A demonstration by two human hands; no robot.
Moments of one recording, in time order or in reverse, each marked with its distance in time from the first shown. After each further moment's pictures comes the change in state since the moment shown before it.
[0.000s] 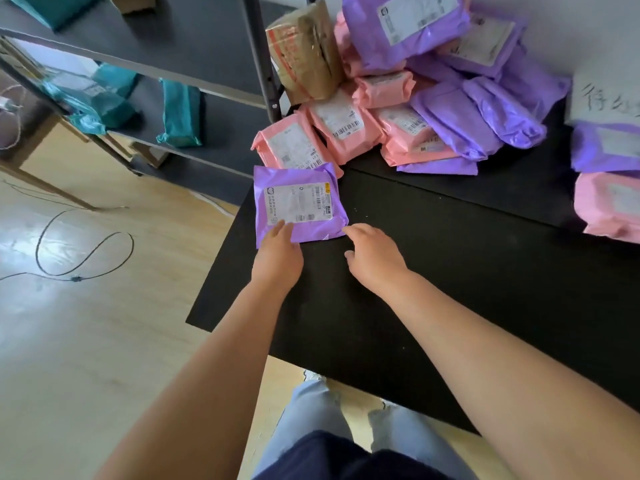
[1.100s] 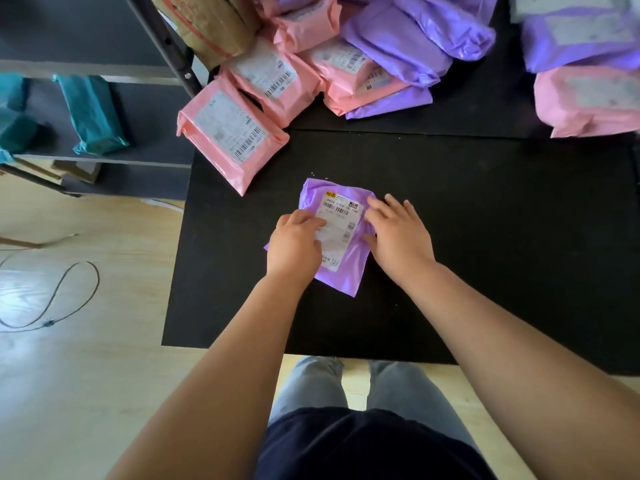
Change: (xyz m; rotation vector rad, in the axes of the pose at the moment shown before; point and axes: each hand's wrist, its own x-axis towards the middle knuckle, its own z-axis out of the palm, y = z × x) left_hand 0.001 0.020 0.059 0.223 -0.124 0.444; right_hand -0.037 0.071 0.040 -0.114 0.161 0.198
